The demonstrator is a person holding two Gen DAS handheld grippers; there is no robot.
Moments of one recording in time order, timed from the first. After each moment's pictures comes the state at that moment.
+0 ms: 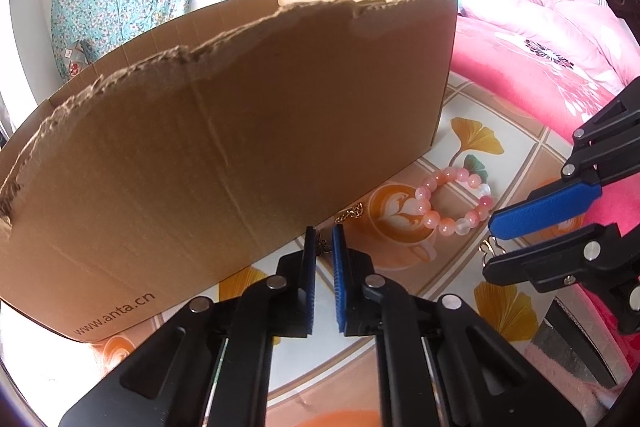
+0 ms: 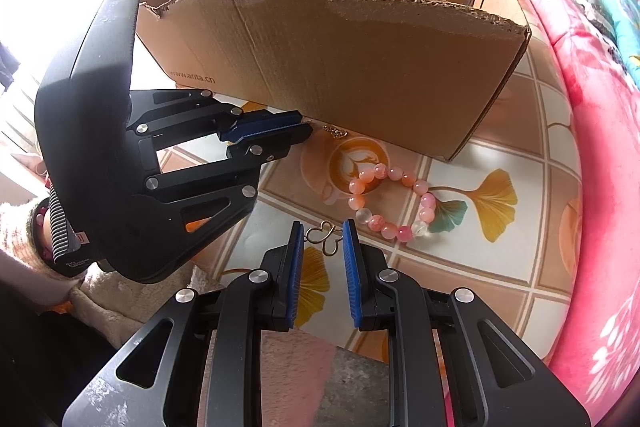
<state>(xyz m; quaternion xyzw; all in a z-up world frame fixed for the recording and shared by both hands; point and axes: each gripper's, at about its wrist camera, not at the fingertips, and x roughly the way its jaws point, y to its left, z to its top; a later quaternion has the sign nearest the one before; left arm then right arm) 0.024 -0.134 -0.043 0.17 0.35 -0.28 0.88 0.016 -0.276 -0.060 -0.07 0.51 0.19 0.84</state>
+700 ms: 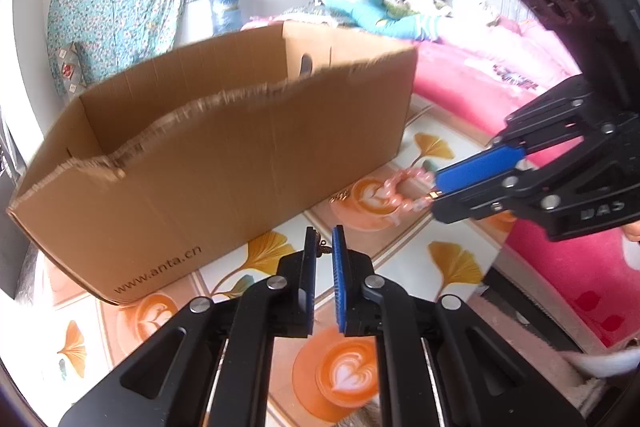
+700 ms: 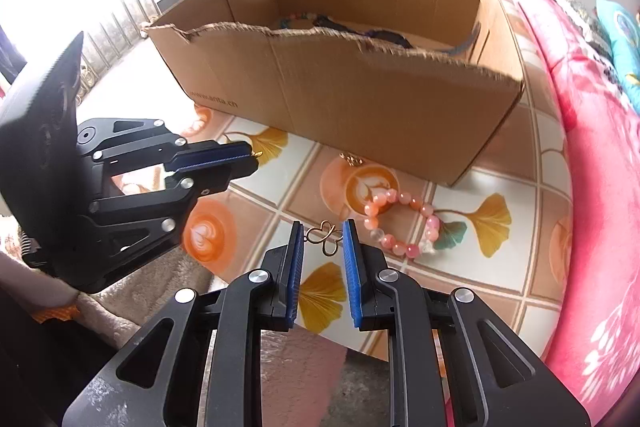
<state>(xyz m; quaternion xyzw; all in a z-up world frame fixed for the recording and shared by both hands) -0.020 -0.081 -0.003 0.13 0.32 -0.33 0.88 -0.003 -0.262 -0.030 -0.08 0.47 0.21 0.86</state>
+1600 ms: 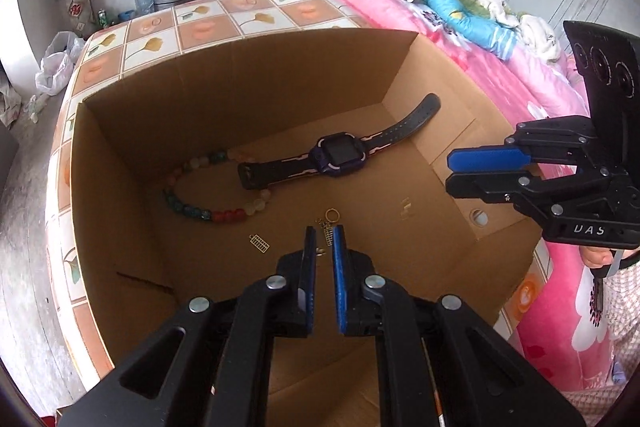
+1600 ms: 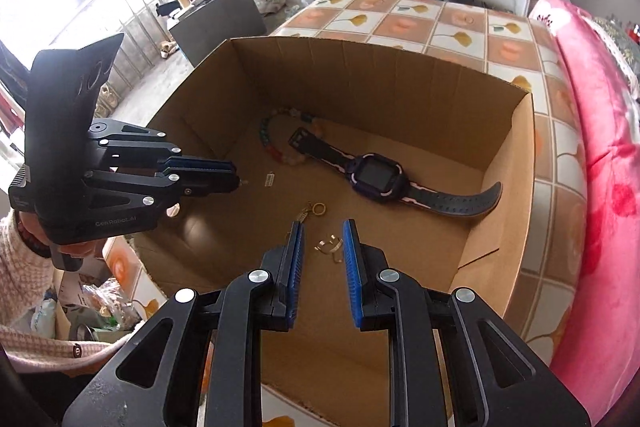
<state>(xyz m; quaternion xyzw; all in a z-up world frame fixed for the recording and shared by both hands) 0.161 -0.047 0.045 0.07 0.50 -0.30 0.81 0.161 -0.252 0.012 -0.05 0.47 0.26 0.84</state>
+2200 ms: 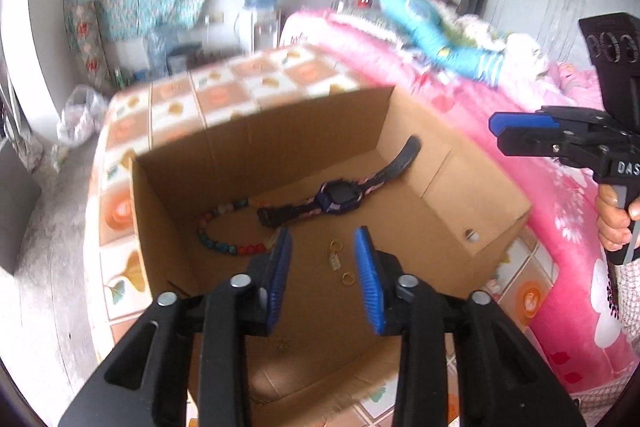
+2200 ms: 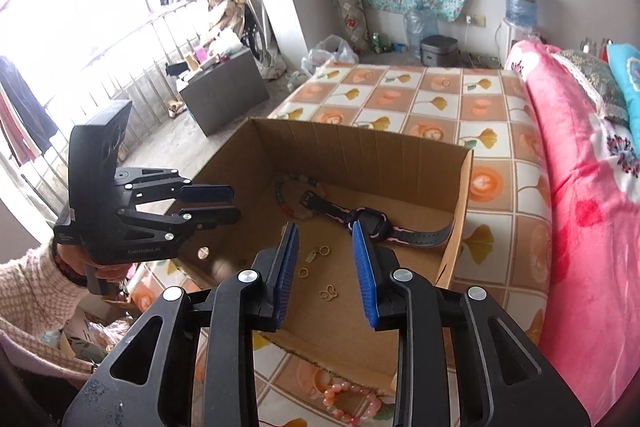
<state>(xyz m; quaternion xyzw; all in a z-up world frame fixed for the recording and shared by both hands) 0.118 -0.030 0.088 0.09 0.38 -0.30 0.87 0.103 -0.299 0.072 0.02 0.34 0.27 0.90</state>
